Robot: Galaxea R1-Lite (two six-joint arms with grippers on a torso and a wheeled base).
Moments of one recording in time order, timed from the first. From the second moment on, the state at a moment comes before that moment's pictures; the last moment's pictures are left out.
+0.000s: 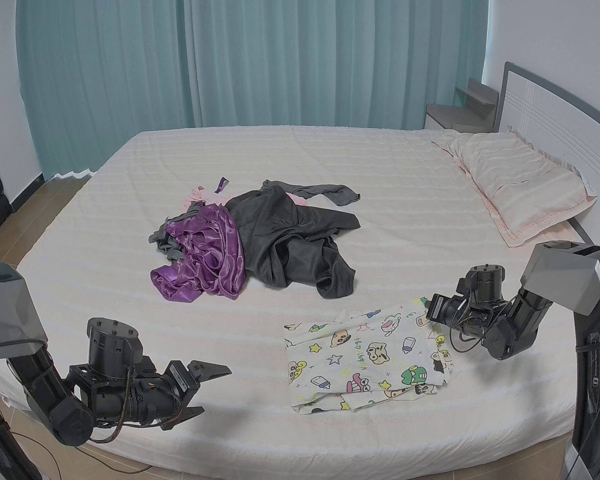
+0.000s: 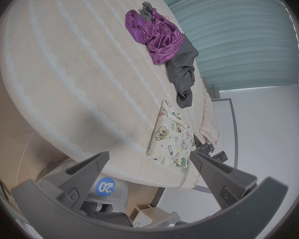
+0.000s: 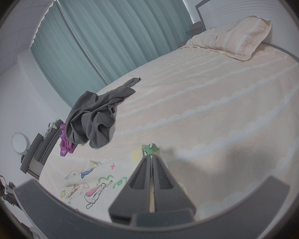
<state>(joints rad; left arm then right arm) -0.36 1.93 -0.20 -1.03 -0.31 -1.15 0.16 2.46 -0.90 -1.06 0.09 0.44</state>
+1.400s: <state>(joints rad) -0.36 1.93 -0.20 -1.03 -0.31 -1.15 0.25 2.47 -0.96 -1.01 0.11 0.47</state>
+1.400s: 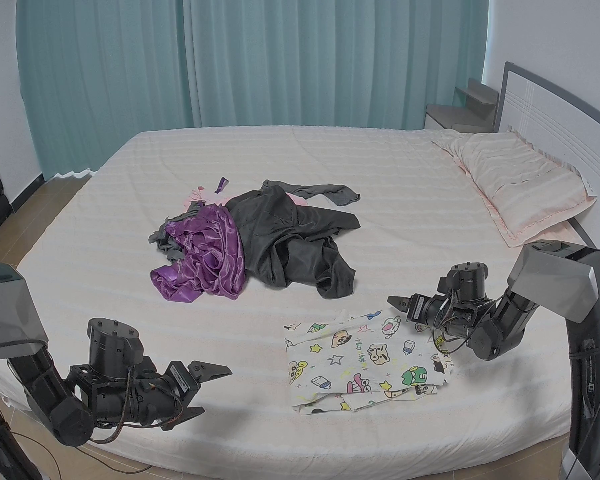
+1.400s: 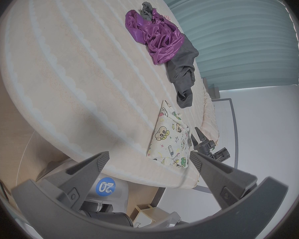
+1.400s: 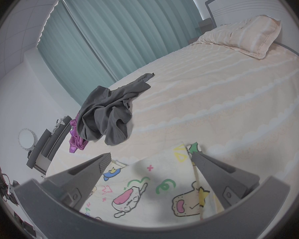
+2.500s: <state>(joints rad) -0.38 1.94 -0.20 -1.03 -0.28 -1.15 0.18 2.52 -1.00 -1.01 0.06 0.46</state>
